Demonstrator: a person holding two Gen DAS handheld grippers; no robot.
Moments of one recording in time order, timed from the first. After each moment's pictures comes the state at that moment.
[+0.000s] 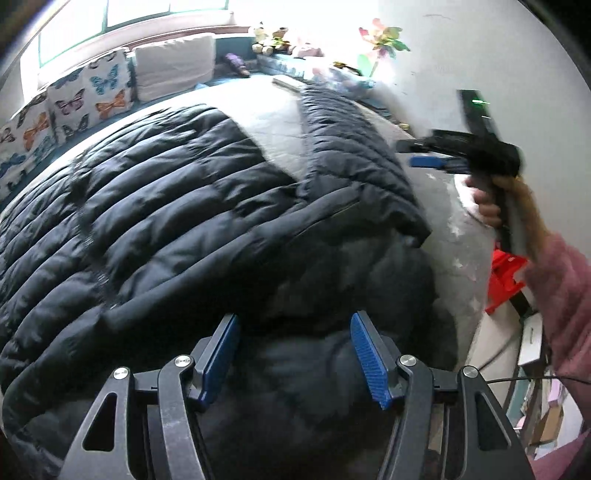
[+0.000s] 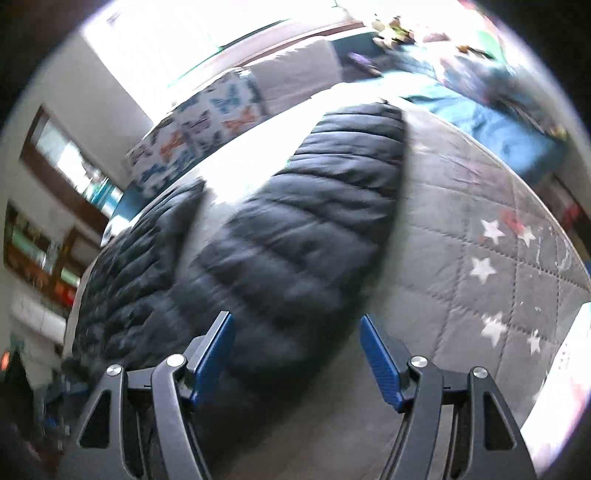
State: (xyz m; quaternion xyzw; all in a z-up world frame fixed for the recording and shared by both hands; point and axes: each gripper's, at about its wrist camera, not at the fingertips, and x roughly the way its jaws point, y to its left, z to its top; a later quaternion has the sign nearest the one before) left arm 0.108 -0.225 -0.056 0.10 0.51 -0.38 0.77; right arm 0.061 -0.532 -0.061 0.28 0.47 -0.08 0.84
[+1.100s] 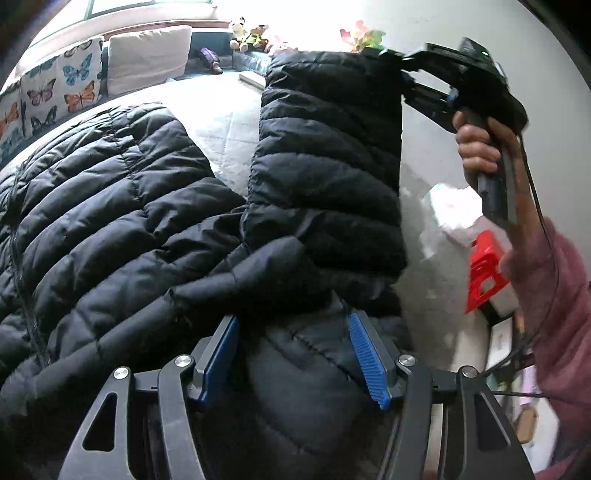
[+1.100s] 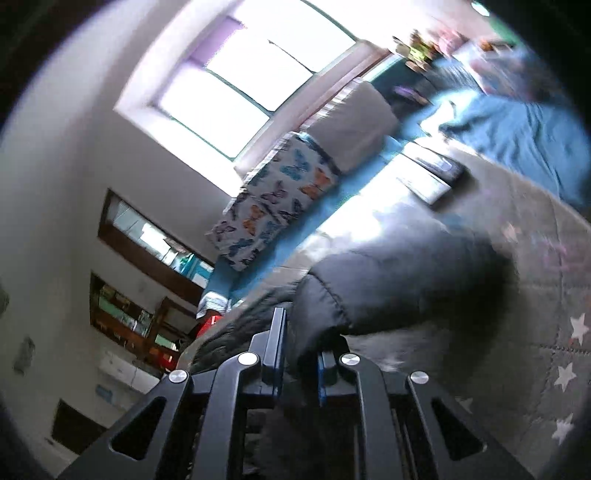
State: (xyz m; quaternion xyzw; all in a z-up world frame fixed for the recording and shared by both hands) left arm 0.131 -0.254 -0.065 0.05 0.51 -0.43 0.74; right arm 0.095 -0.531 0.031 0.37 0.30 0.06 0.88
